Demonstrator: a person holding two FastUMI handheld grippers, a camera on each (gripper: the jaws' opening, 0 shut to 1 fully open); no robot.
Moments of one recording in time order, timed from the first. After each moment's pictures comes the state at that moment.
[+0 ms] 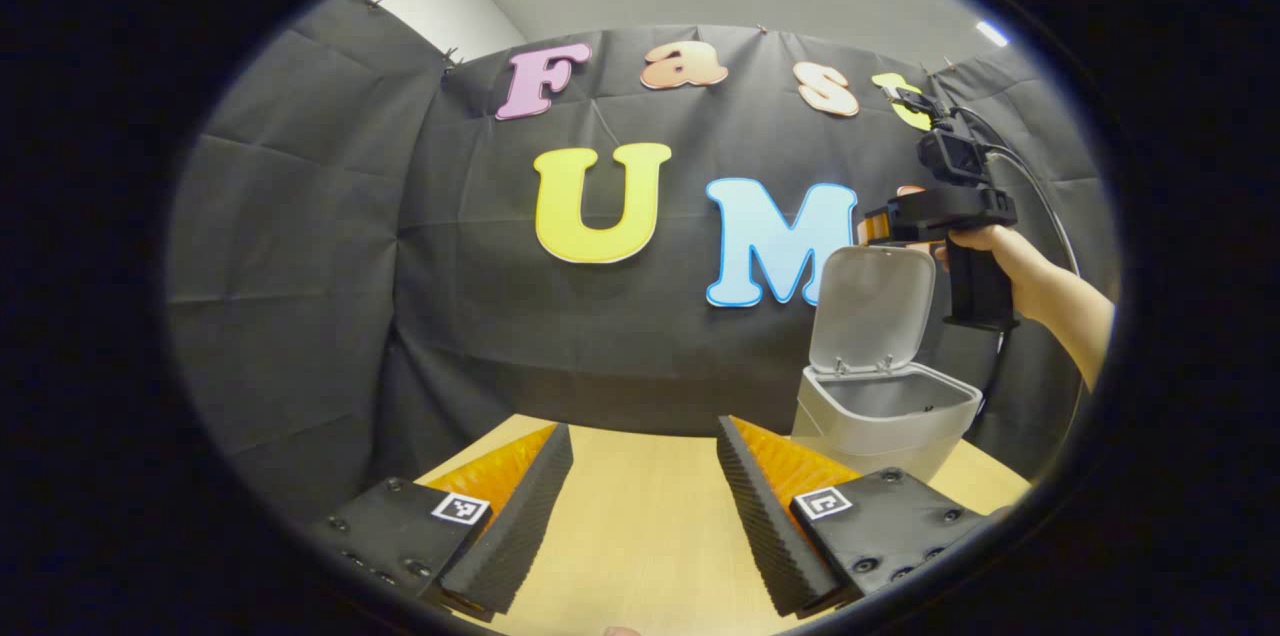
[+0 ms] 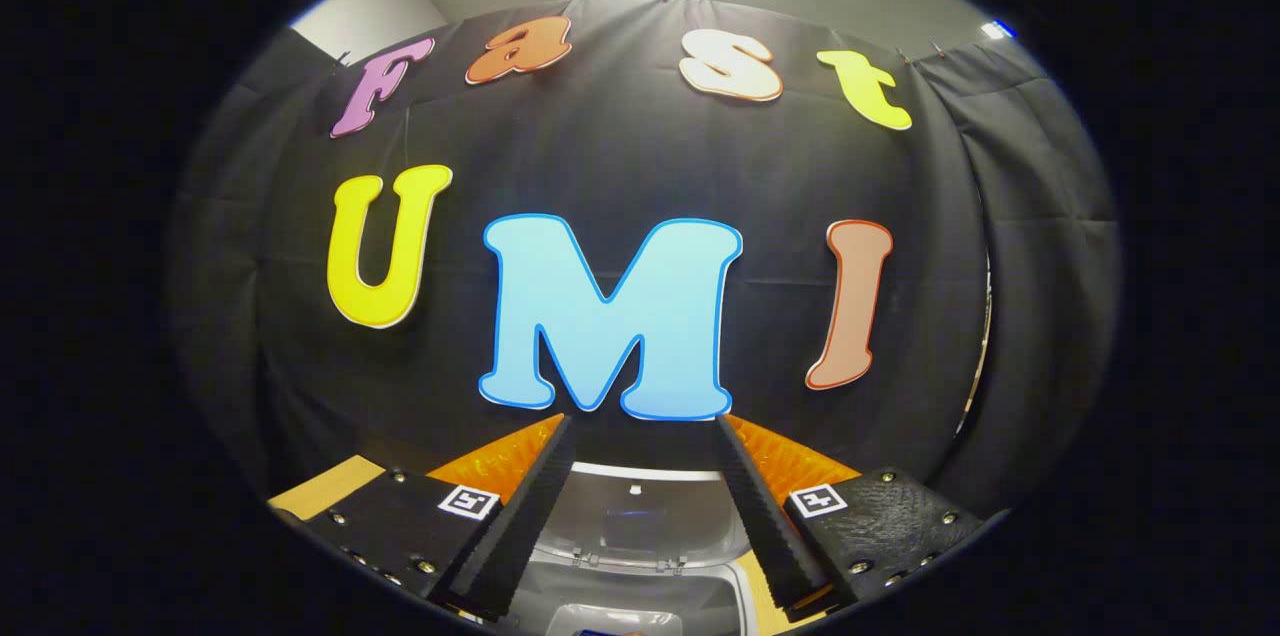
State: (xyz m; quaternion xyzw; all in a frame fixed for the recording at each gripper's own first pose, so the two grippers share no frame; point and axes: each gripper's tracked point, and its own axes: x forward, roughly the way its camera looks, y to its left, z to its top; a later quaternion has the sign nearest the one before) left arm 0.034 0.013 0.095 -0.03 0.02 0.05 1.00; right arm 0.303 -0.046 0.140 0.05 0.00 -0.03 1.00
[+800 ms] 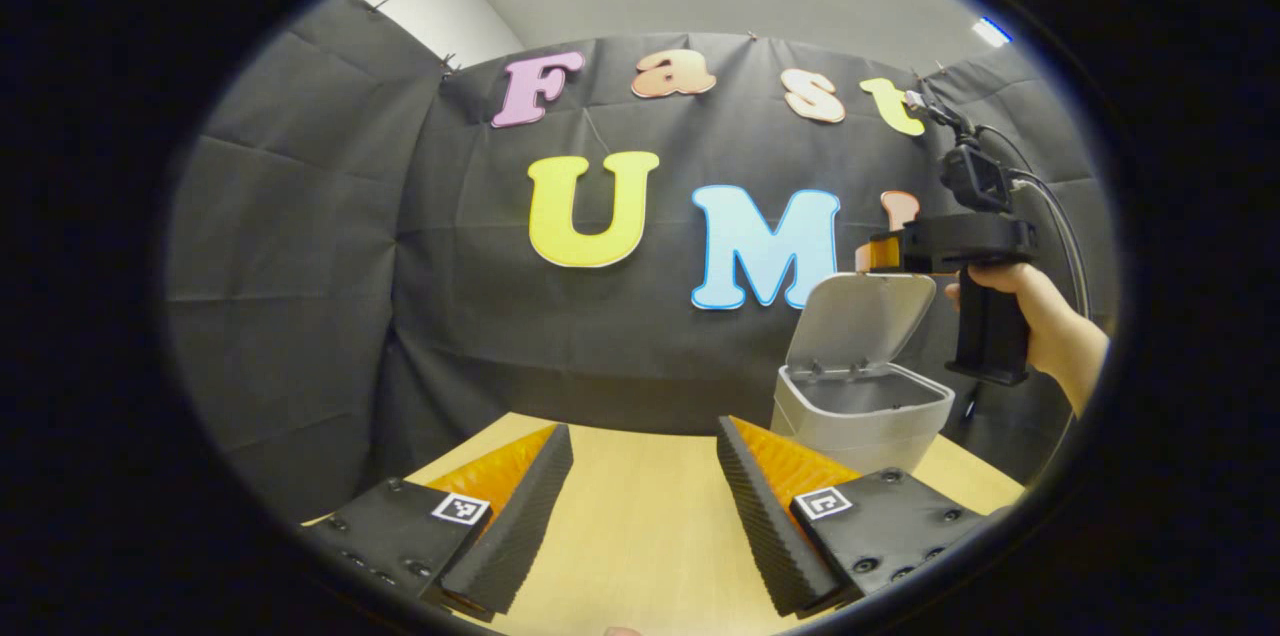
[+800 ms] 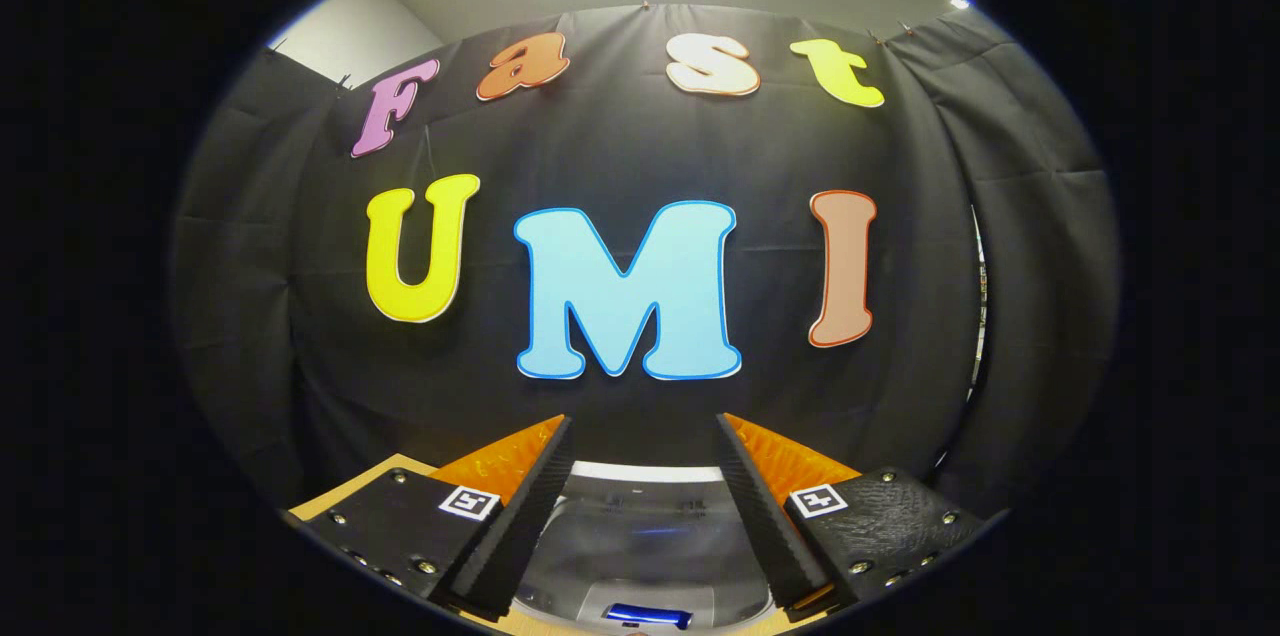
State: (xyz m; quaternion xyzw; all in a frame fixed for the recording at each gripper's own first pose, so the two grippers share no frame) left arm 0.005 -0.008 0.098 -0.03 0.02 0.05 1.00; right arm 0.233 -0.030 0.101 0.08 0.01 -0.01 1.00
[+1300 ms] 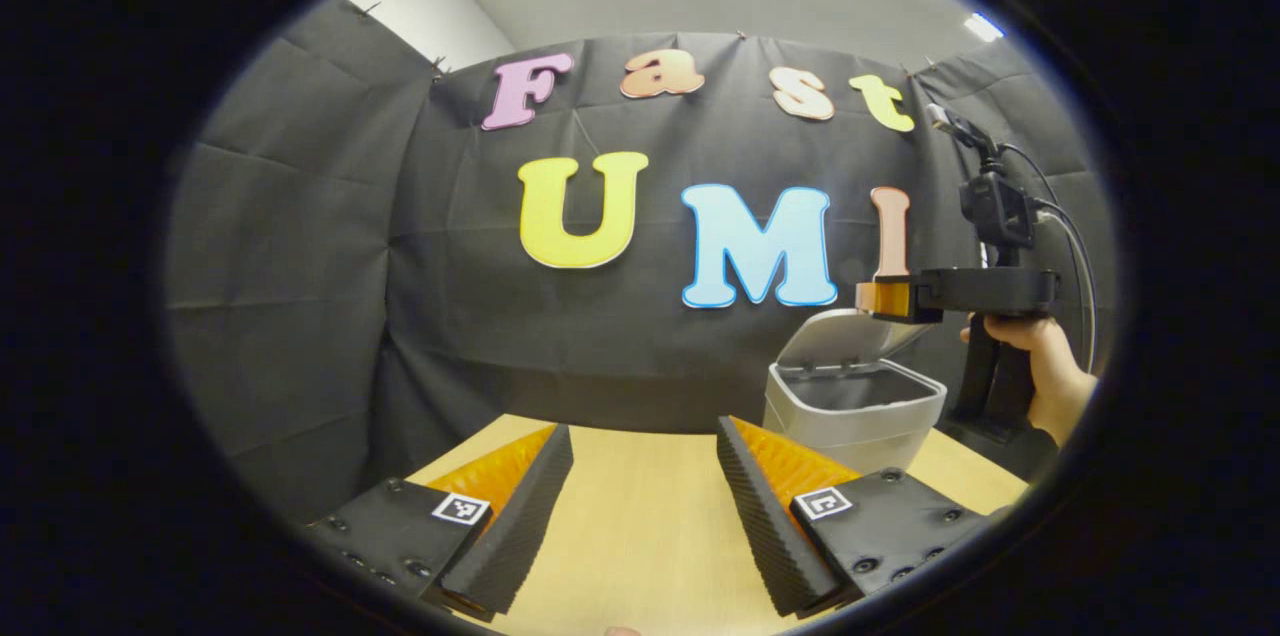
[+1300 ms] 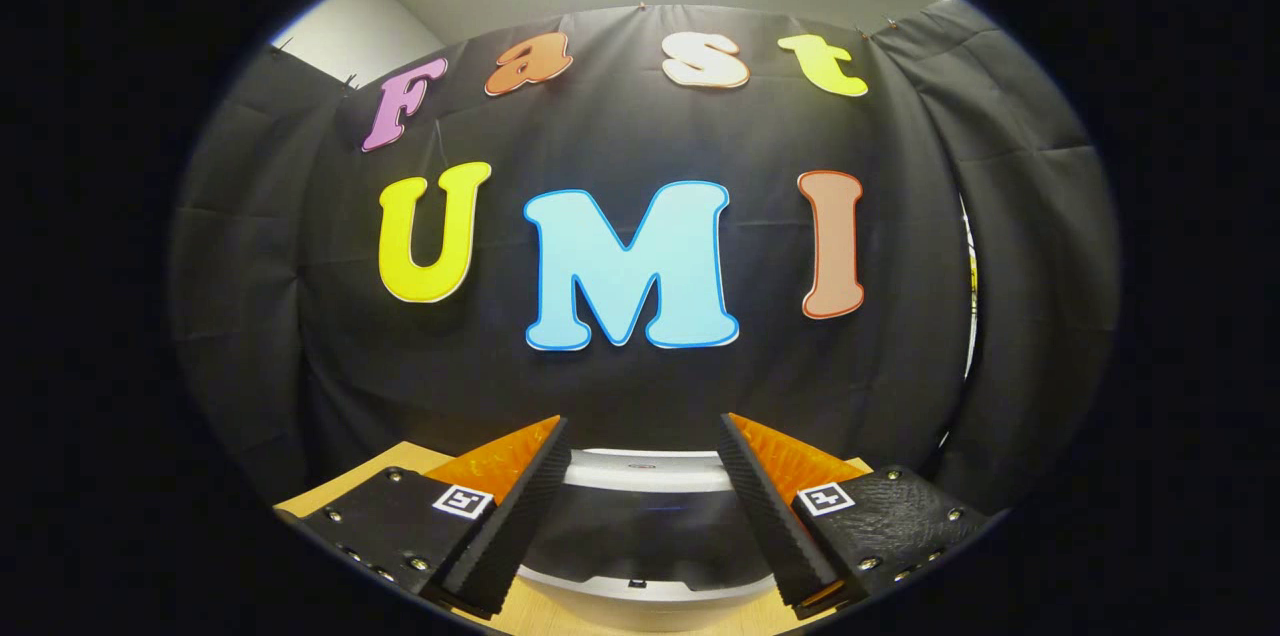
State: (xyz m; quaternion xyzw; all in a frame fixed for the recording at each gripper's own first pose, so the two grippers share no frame) left arm 0.005 -0.021 0.096 -0.02 0.02 0.04 1.00; right arm 0.202 -0.019 0.055 0.08 0.02 0.00 1.00
